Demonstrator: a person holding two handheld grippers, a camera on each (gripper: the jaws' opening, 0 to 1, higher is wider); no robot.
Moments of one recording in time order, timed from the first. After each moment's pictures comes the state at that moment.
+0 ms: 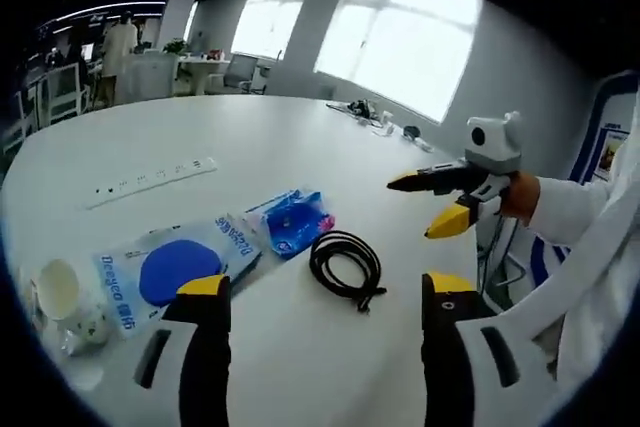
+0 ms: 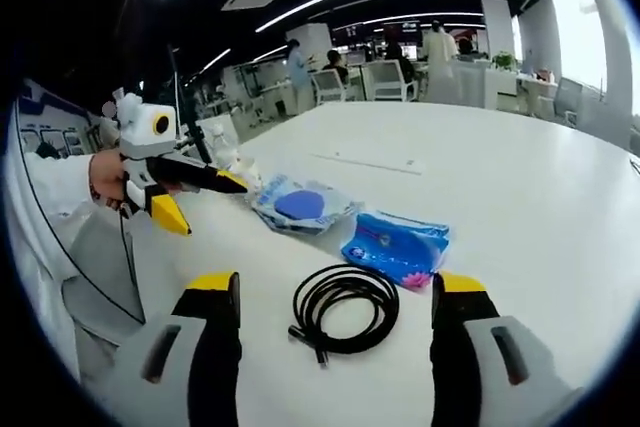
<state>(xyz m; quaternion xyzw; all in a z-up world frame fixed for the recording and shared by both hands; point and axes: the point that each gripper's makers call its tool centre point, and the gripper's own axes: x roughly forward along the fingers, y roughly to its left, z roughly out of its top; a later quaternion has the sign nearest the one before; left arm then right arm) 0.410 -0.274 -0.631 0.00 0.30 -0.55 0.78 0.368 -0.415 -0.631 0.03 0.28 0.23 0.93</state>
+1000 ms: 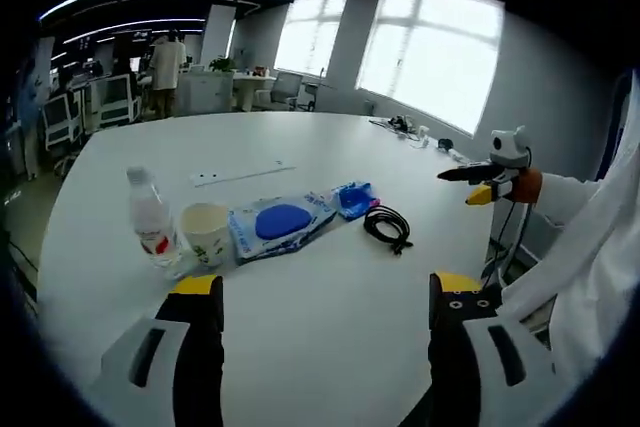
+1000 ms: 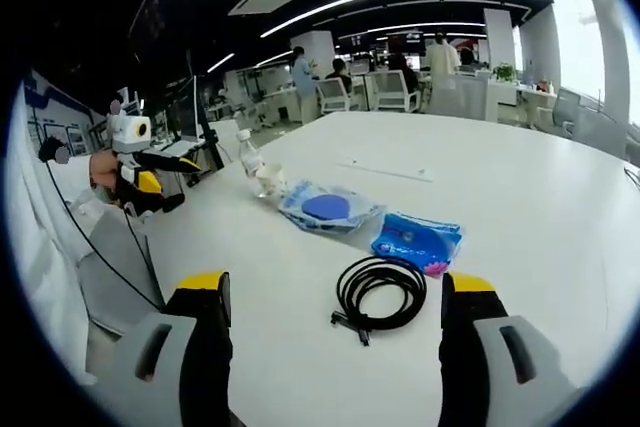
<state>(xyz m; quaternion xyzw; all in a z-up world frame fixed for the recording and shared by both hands) 0.386 -0.084 -0.597 0.01 0.28 -0.46 0.84 0.318 -0.384 -0.604 0.02 0.27 0.23 0.94</state>
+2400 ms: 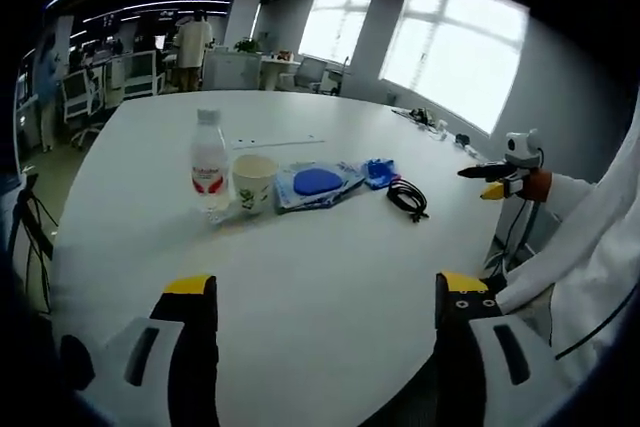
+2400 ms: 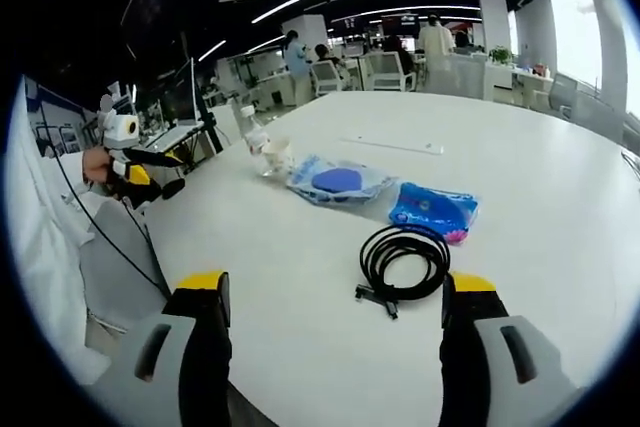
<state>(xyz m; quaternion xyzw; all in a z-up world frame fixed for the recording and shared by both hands) 0.371 -0.017 -0.620 0.00 0.32 -0.42 0.85 0.299 -0.363 -0.627 0.02 0.30 0.22 0.93</state>
